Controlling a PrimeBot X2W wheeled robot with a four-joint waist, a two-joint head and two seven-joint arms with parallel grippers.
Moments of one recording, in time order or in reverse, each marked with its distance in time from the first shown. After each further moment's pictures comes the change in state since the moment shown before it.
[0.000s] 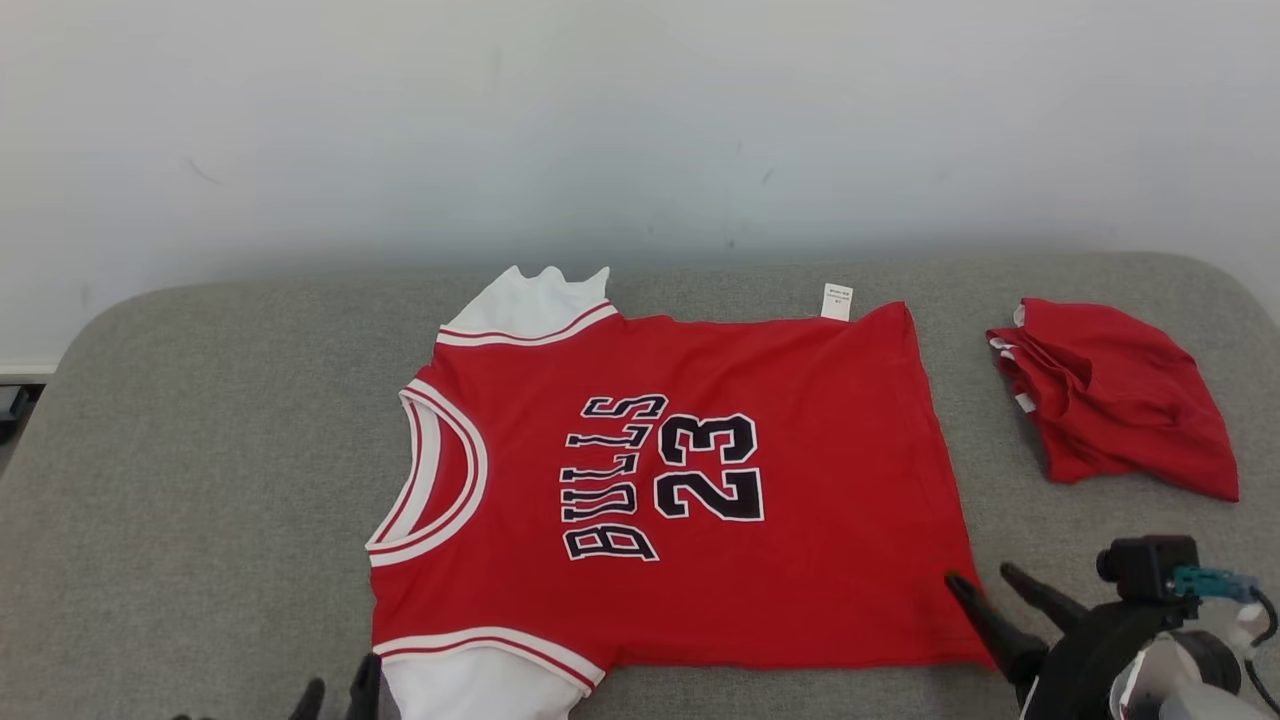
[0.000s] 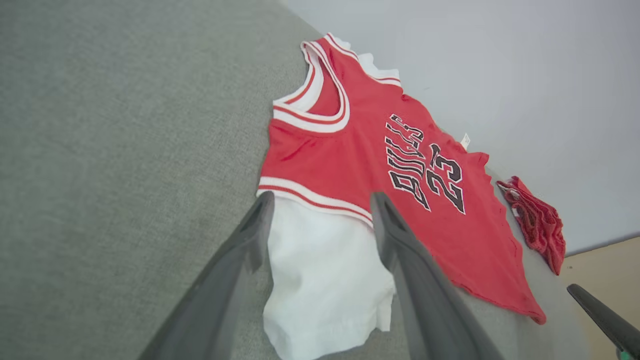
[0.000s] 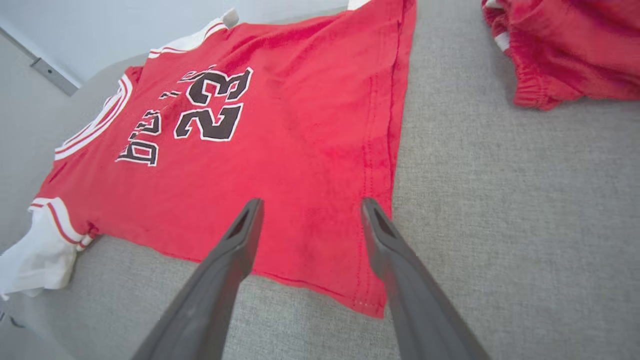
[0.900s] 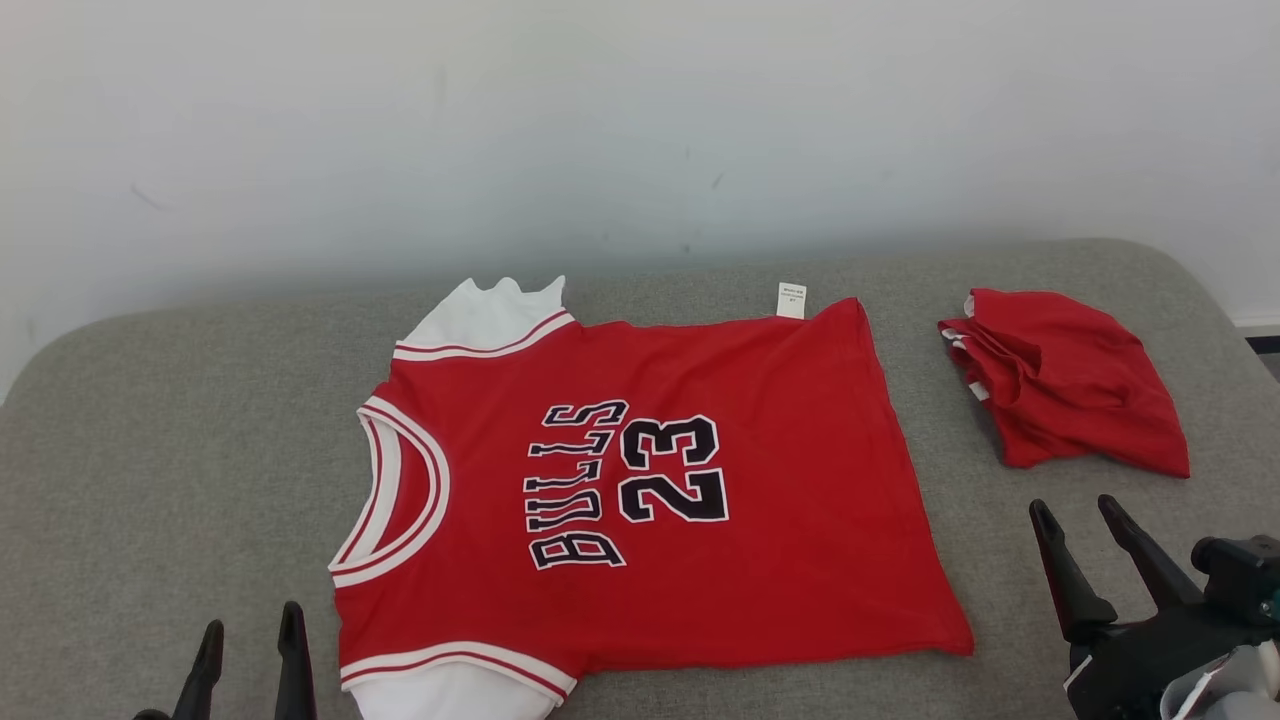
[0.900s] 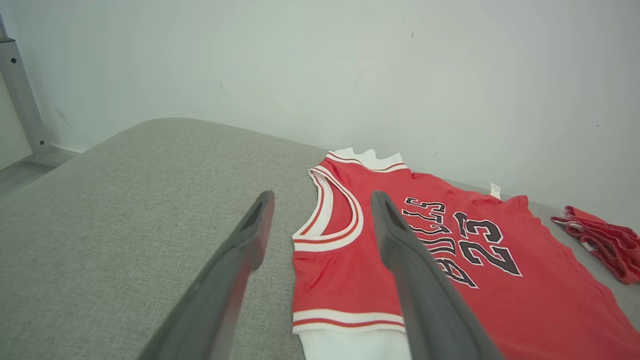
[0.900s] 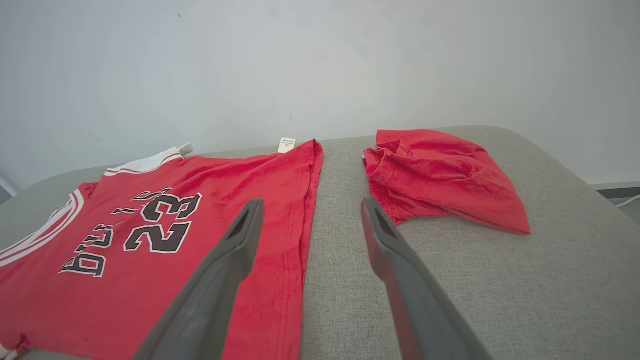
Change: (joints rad) left arm -0.028 0.030 0.038 -0.036 0.310 0.071 -0.259; right arm 0.128 0.004 -0.247 -0.166 -0.203 -0.160 -0.209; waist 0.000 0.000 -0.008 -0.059
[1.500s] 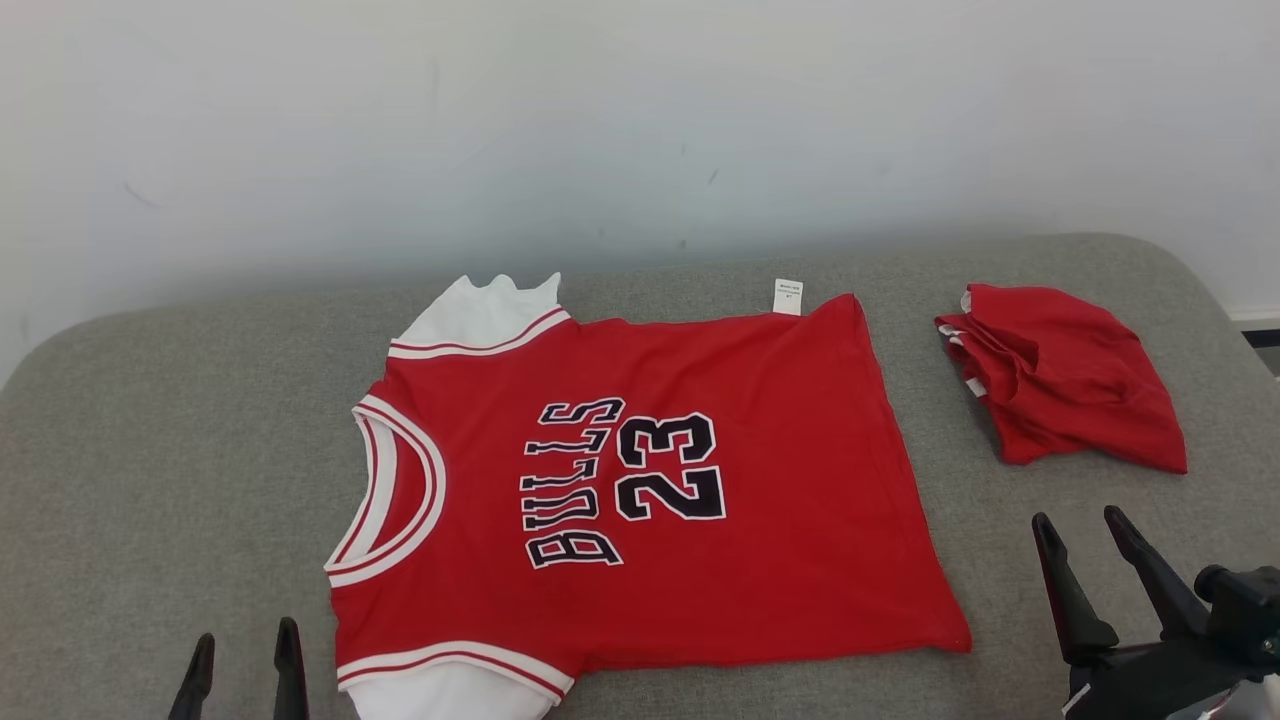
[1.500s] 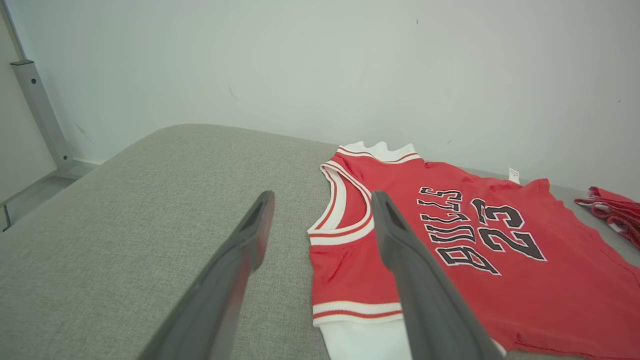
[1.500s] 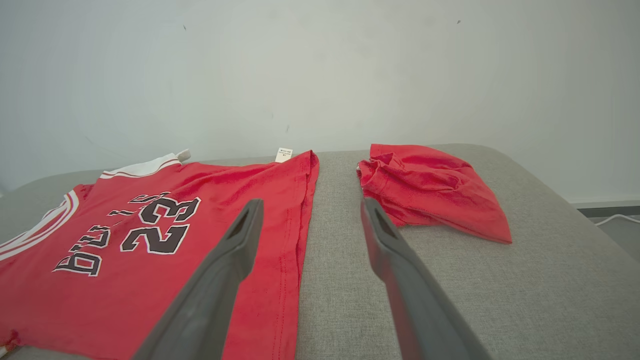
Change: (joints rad) left arm 0.019 -0.005 0.019 0.002 0.084 0.008 -0.002; right arm 0.099 0.052 -0.119 -0.087 -0.150 -0.008 0.000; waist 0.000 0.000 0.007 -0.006
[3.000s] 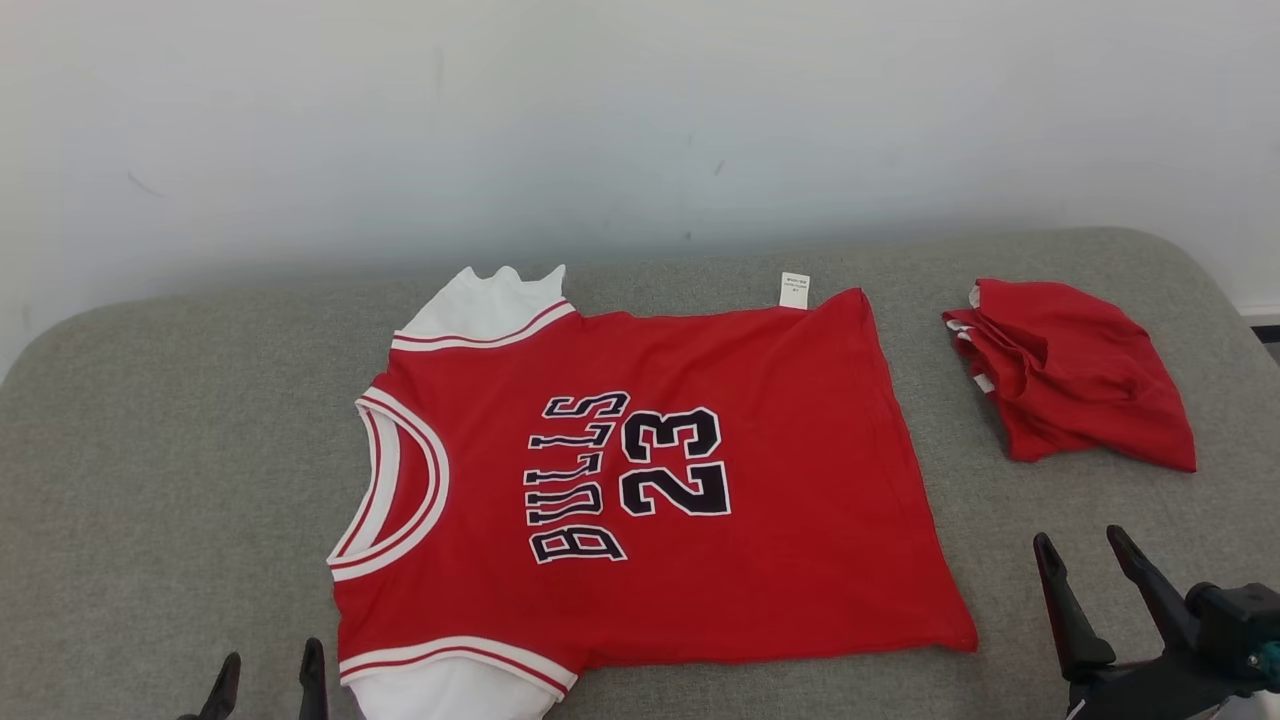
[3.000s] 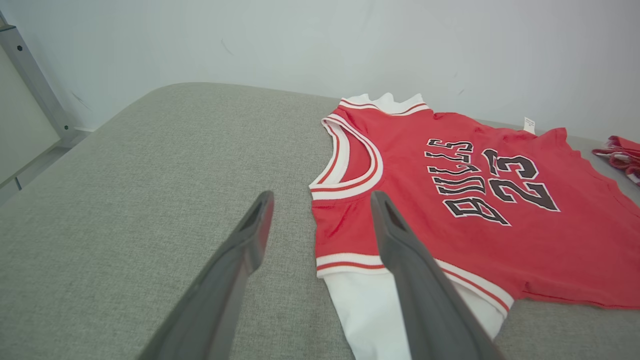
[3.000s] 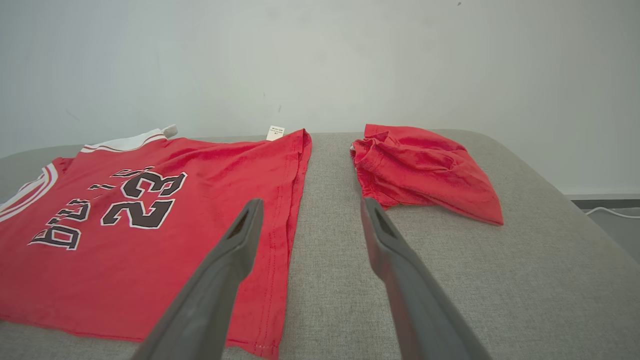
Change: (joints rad) left arm 0.019 -0.025 0.005 -0.021 0.078 0.001 0.153; right arm 0.032 0.037 -0.038 0.029 -0.084 0.000 0.018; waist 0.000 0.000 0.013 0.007
